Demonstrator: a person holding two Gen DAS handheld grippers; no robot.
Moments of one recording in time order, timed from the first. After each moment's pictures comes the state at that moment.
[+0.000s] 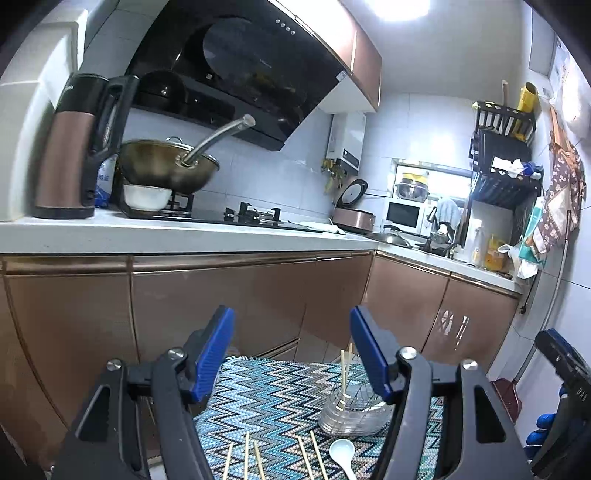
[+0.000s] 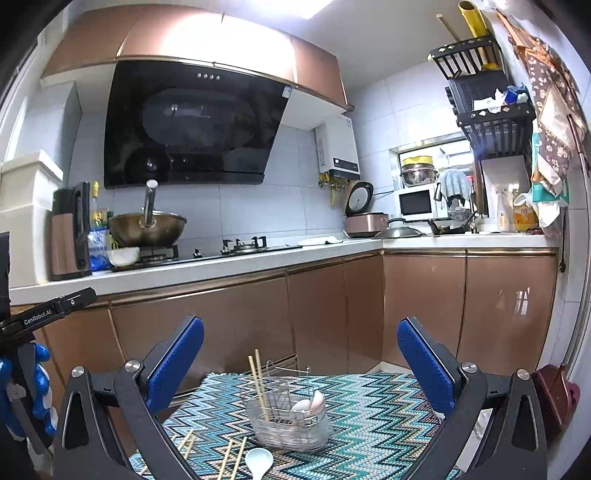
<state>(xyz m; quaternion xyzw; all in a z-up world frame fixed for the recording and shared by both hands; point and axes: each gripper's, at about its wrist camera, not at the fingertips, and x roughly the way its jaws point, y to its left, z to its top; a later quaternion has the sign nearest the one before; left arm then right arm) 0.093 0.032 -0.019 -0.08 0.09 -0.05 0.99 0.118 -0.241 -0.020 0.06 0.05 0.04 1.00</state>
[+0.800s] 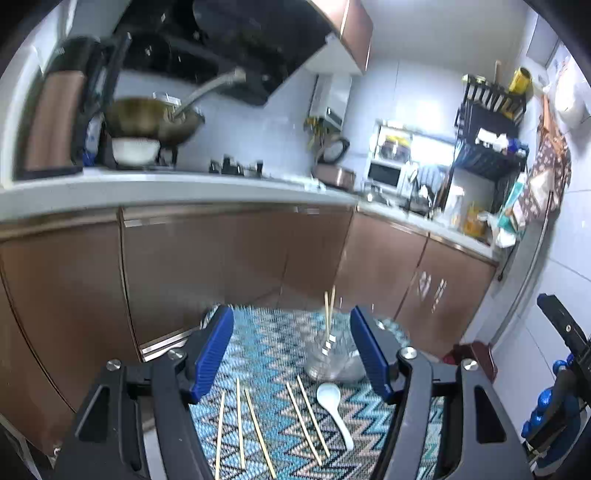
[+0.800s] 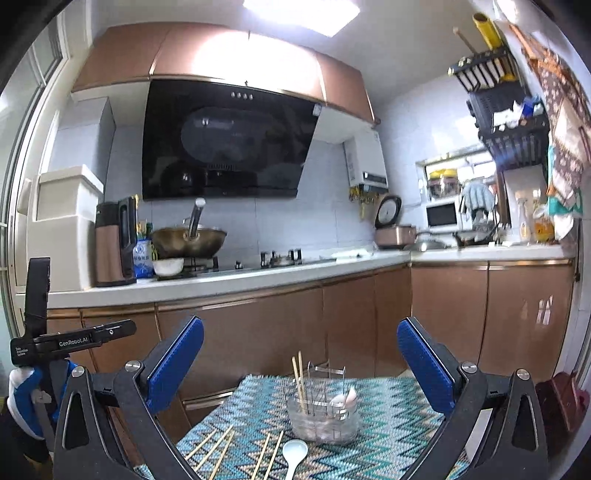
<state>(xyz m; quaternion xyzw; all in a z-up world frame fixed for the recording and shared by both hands) 0.085 0.039 -0.043 -0.08 0.19 -0.10 0.97 0.076 -0.227 -0.015 0.06 0.05 0.10 0.99</state>
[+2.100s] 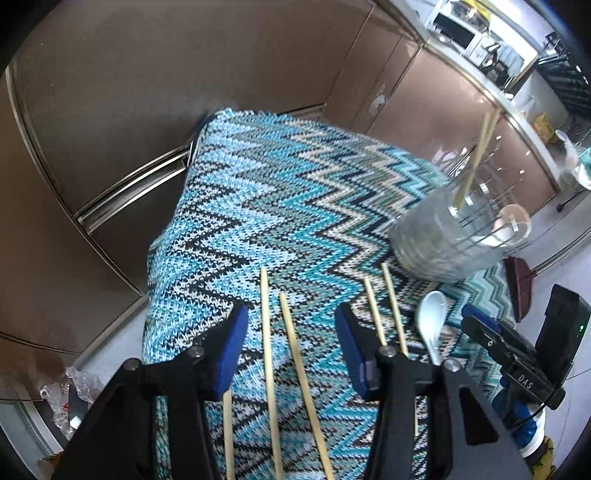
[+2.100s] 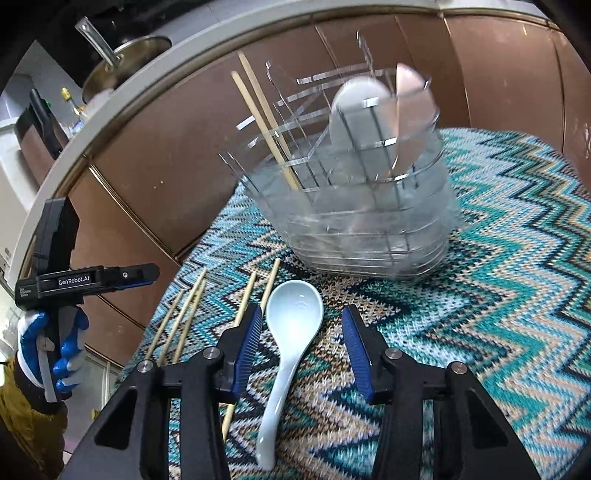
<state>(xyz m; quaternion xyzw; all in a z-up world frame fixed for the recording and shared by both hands) 0.290 0.051 -0.254 -0.09 0.52 -0.10 0.84 0.293 -0.209 -0.274 0.16 0.43 0.21 0.87</state>
